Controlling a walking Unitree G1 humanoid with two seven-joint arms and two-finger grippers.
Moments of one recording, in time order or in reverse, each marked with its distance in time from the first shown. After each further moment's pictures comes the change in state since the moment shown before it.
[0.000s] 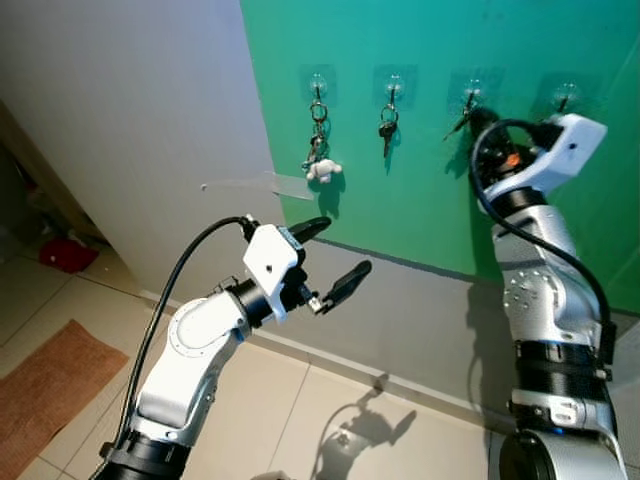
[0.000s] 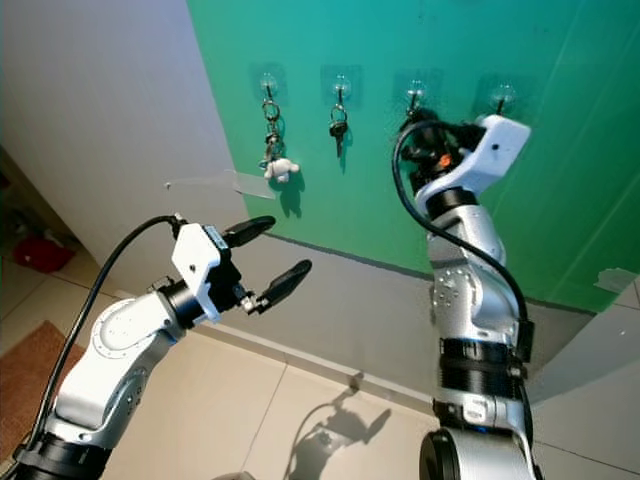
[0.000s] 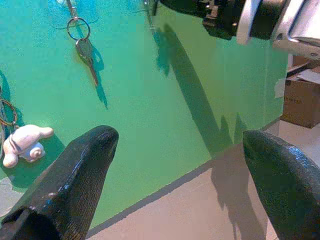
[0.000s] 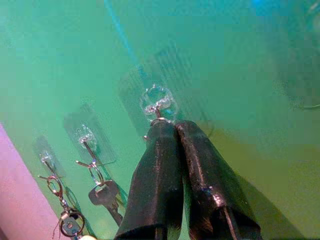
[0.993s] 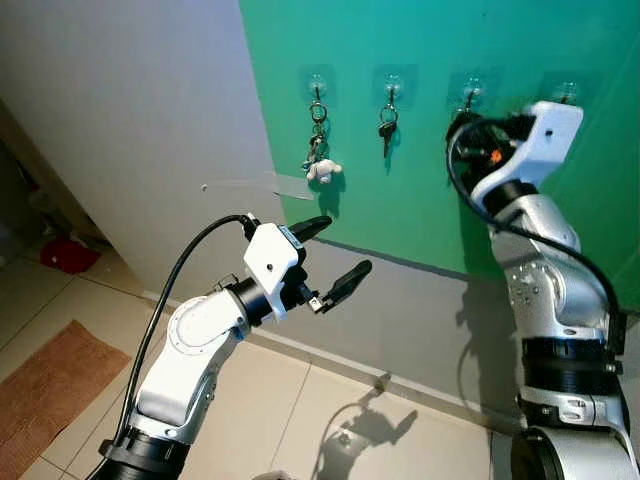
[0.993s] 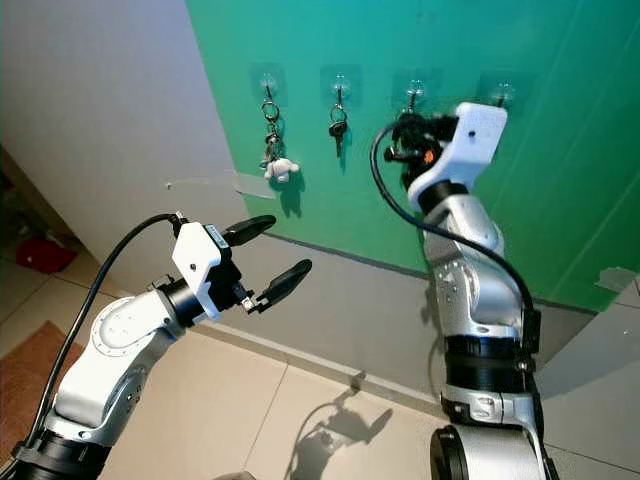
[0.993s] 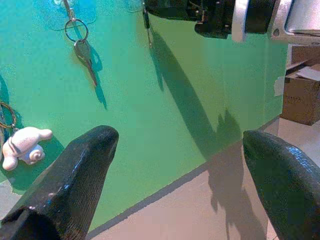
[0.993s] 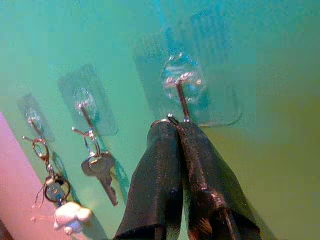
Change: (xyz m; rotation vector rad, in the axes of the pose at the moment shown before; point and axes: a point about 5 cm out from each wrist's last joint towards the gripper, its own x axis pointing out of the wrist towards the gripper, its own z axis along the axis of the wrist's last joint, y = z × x) left arm 0.001 0.001 0.001 0.008 0.002 -0.006; right arm 0.008 0.010 0.000 -0.147 0.143 -0.015
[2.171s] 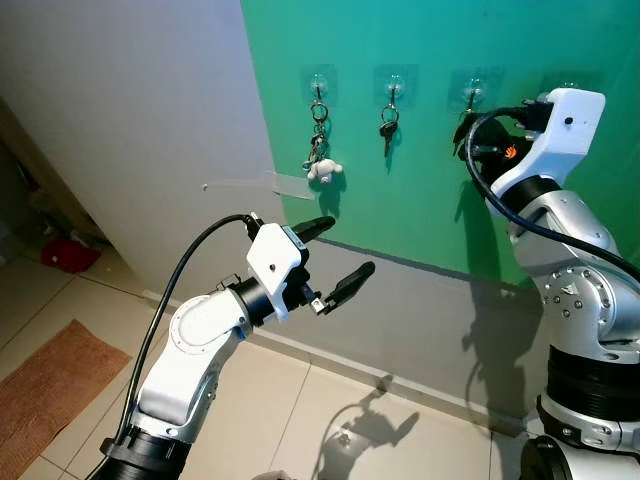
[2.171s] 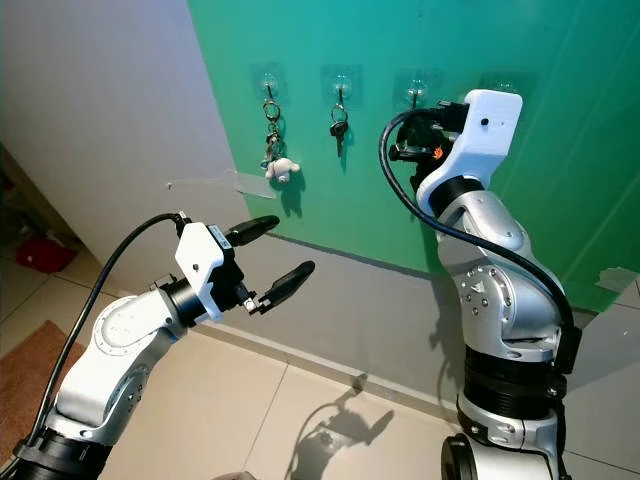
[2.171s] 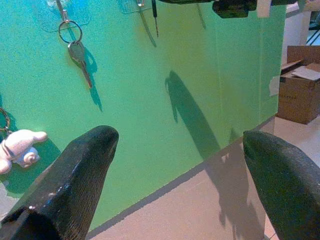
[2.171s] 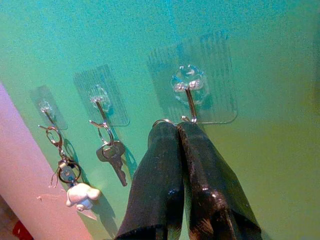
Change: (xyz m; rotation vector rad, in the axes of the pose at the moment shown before) left arm 0.001 -0.002 0.000 0.000 0.001 -0.018; right arm -0.020 0.009 0.026 -0.027 0.083 -0.020
